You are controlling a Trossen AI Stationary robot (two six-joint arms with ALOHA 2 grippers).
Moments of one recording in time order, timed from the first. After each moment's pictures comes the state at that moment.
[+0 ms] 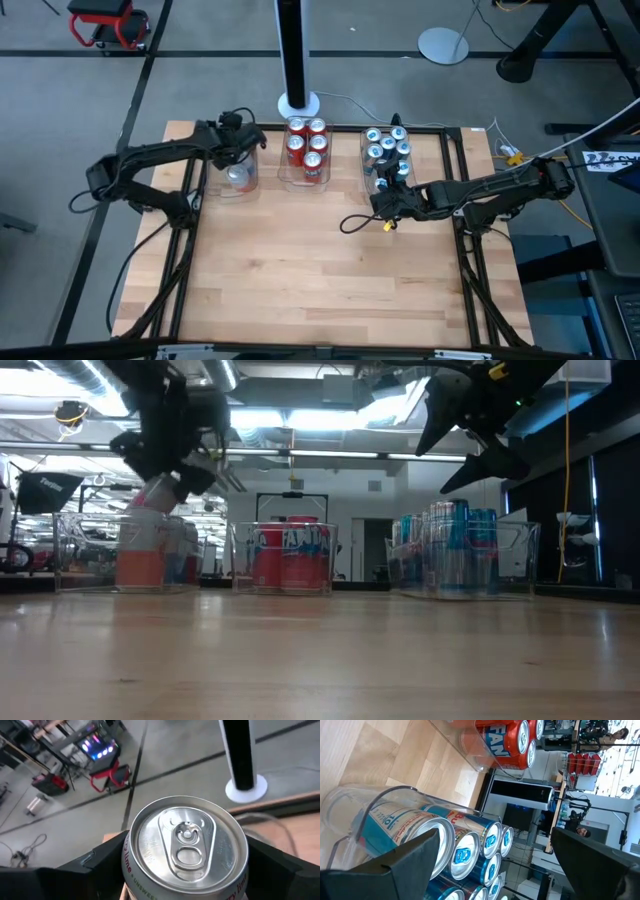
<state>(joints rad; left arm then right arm) 0.55 1.28 0.91 -0.81 -1.07 -0.62 0.15 1.31 0.93 -0.59 0.87 -0.70</state>
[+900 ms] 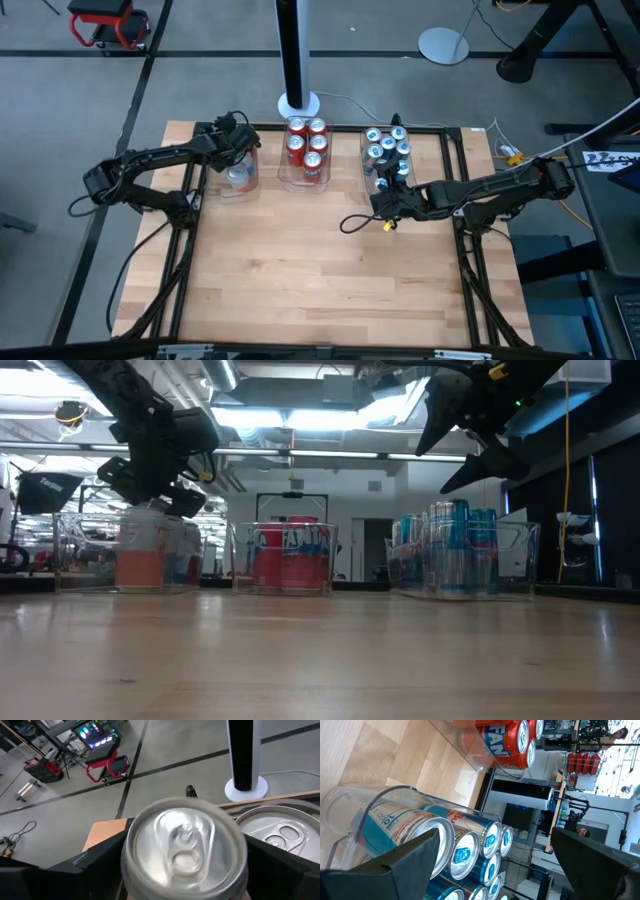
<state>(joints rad) 0.66 1.28 0.72 -0.55 -0.99 -0.57 0.15 1.31 0.93 -0.59 0.87 -0.70</state>
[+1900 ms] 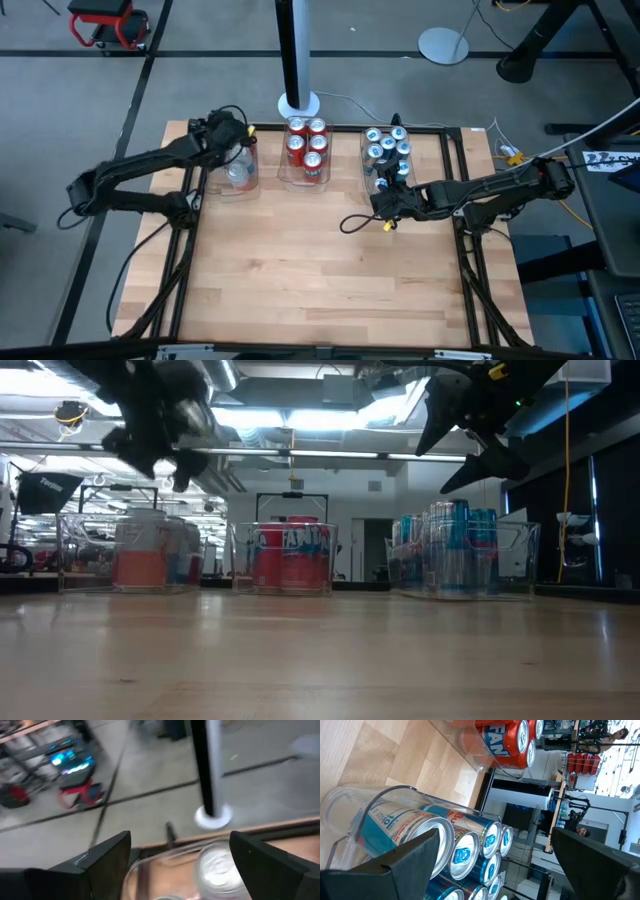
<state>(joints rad) 0.57 1.07 0.78 -0.54 -0.99 -0.42 0.15 1.31 0.93 -0.59 0.87 -0.70</state>
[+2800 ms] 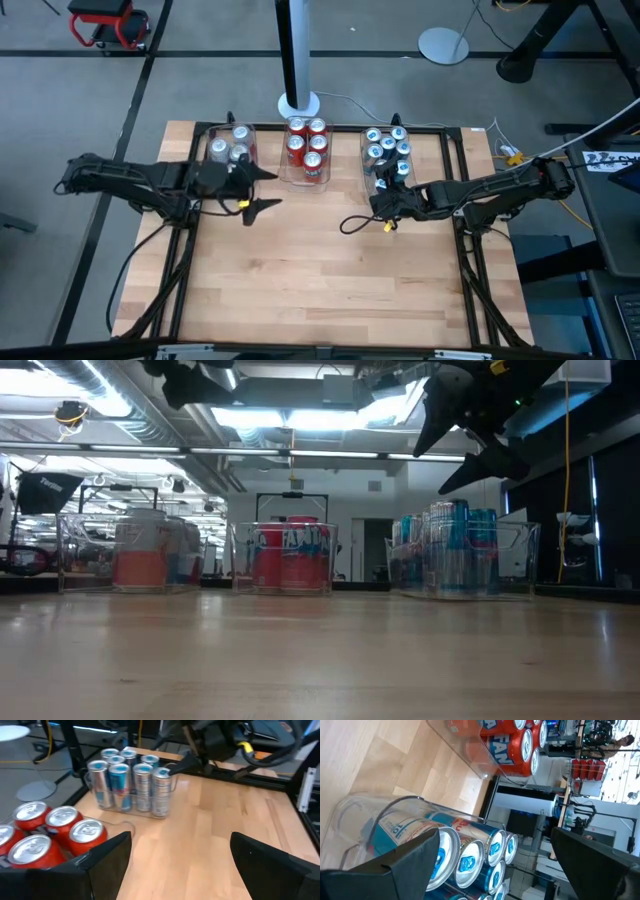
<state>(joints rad) -0.08 0.89 0.81 -0.30 -0.30 -0.18 0.15 1.31 0.93 -0.57 0.83 -0.71</state>
